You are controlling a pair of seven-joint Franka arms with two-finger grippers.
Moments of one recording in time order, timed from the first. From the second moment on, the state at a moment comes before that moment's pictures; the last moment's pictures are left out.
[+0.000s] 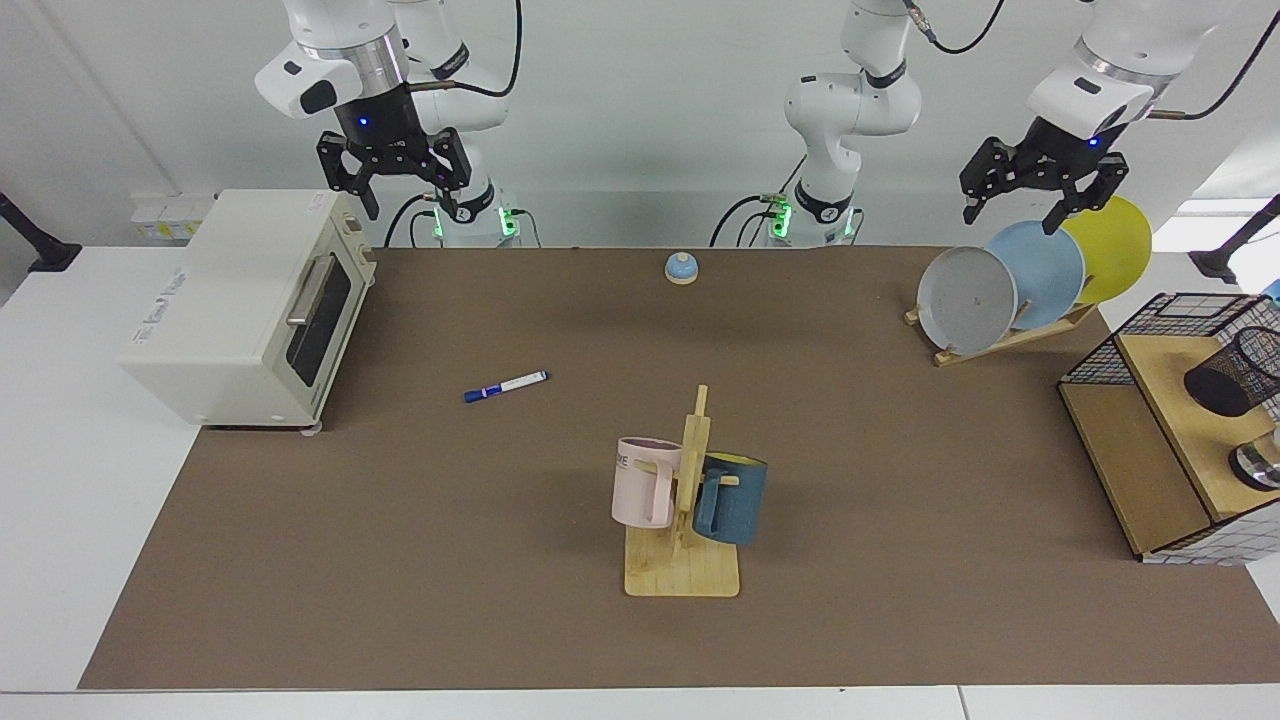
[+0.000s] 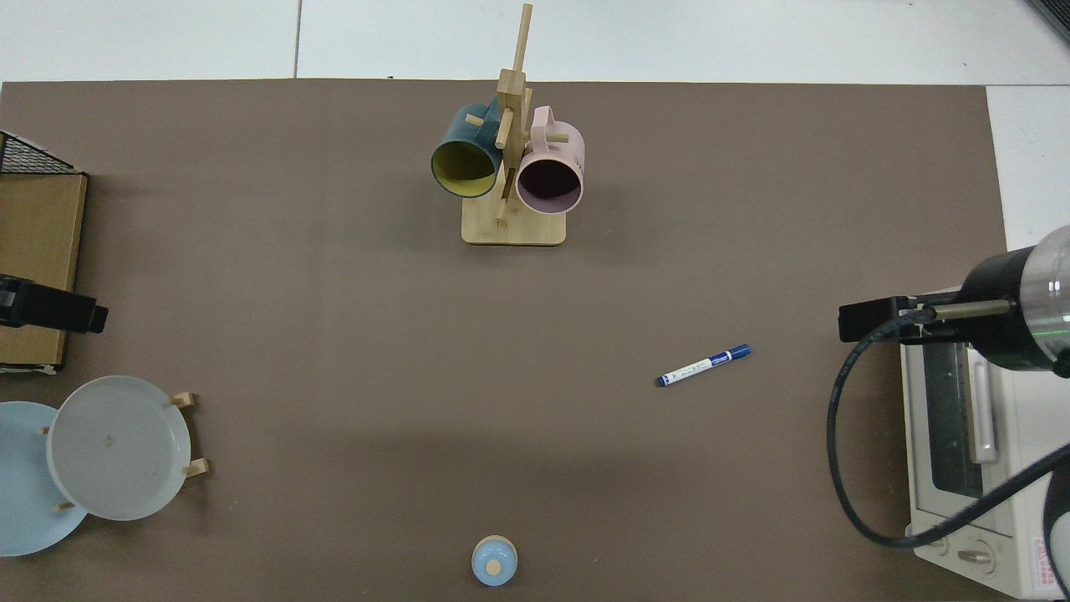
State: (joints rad) left arm -0.11 0.00 0.10 -1.42 -0.02 1.39 0.19; right arm 0.10 -0.10 0.07 -1.57 0.01 1.50 0.17
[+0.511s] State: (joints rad) left arm -0.11 0.00 0.10 -1.42 -0.02 1.39 0.19; right arm 0.10 -0.10 0.07 -1.57 0.01 1.50 0.17
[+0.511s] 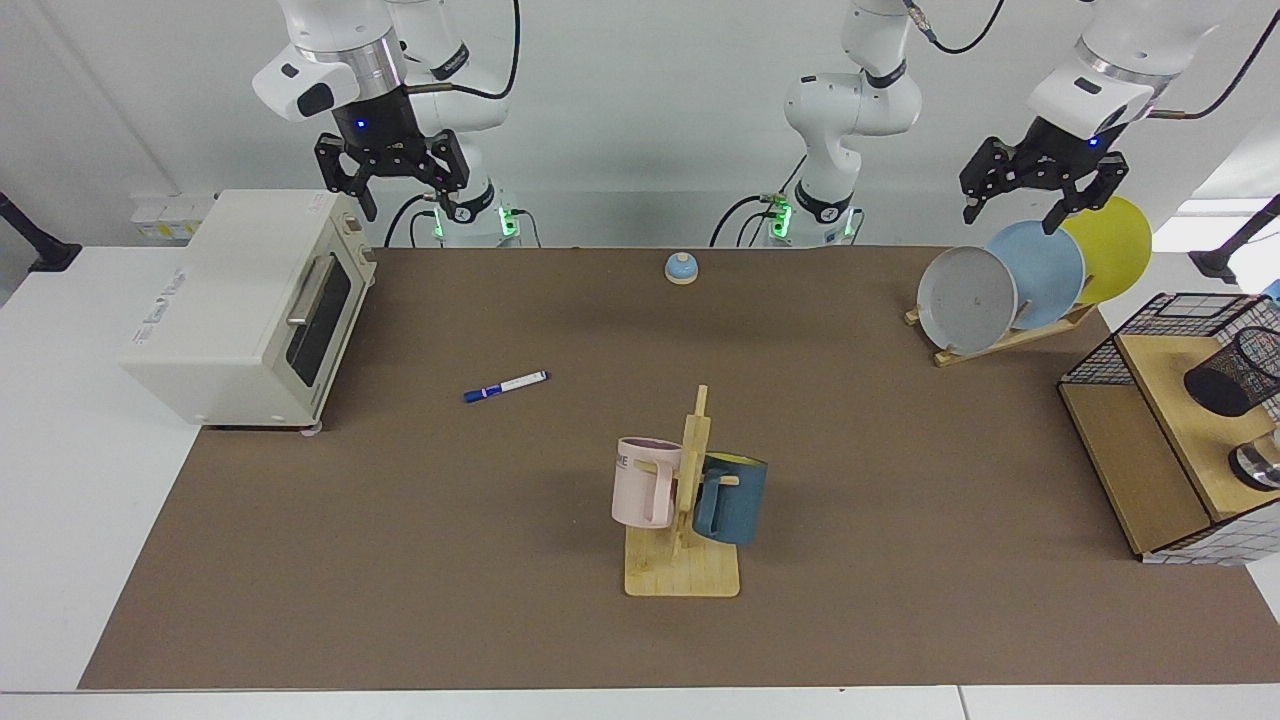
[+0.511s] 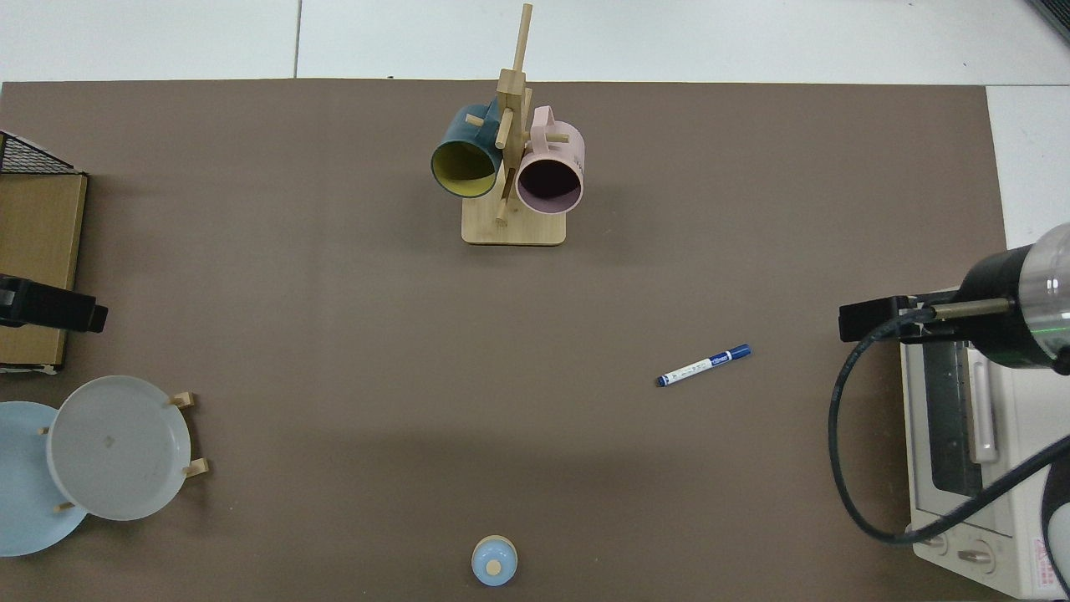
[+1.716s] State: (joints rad) left arm -0.11 -0.01 0.10 -1.42 -0.02 1.39 0.18; right arm 0.10 -0.09 0.07 -1.65 0.02 1.59 0.58
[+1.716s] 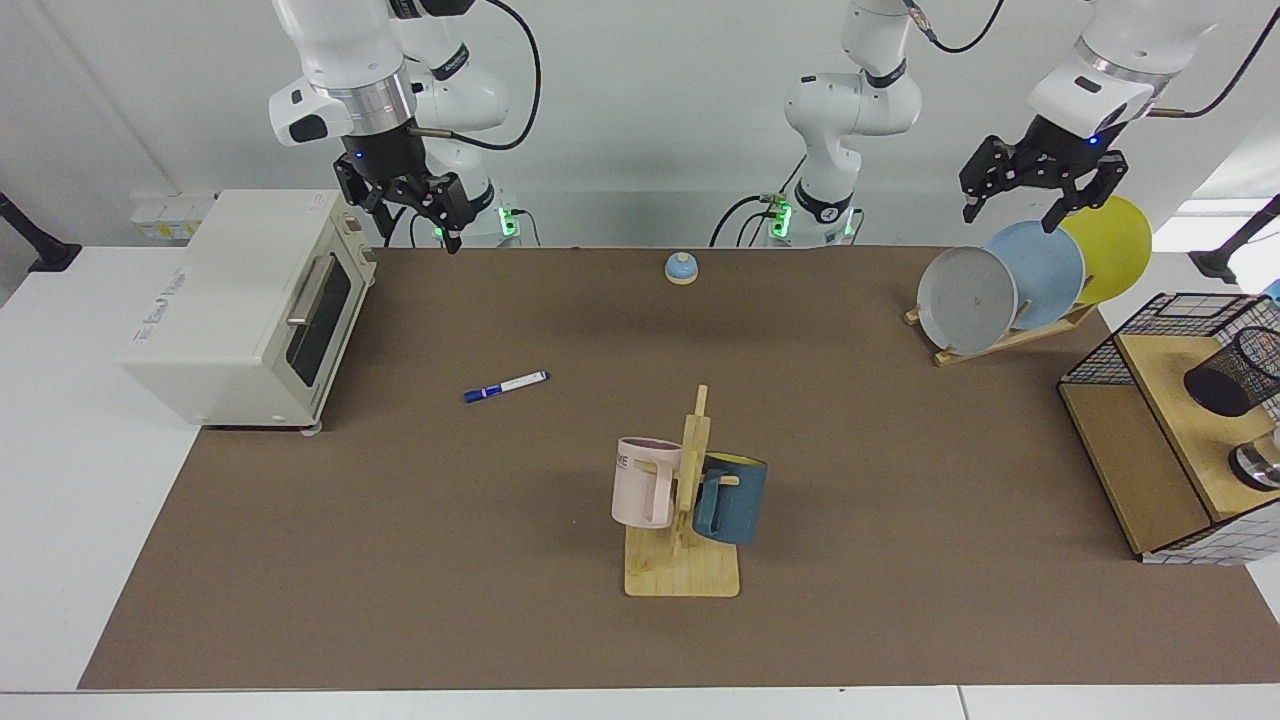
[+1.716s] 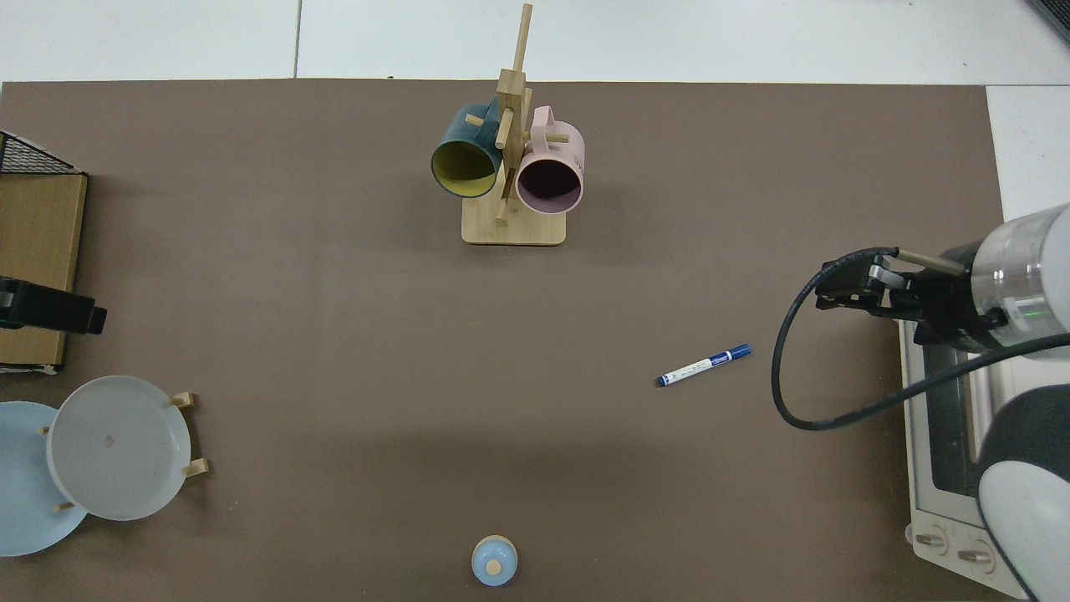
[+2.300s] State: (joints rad) left arm -0.11 -0.01 0.10 -1.42 -0.02 1.38 0.18; right arm 0.10 -0.08 0.07 -1.80 0.04 1.70 1.02
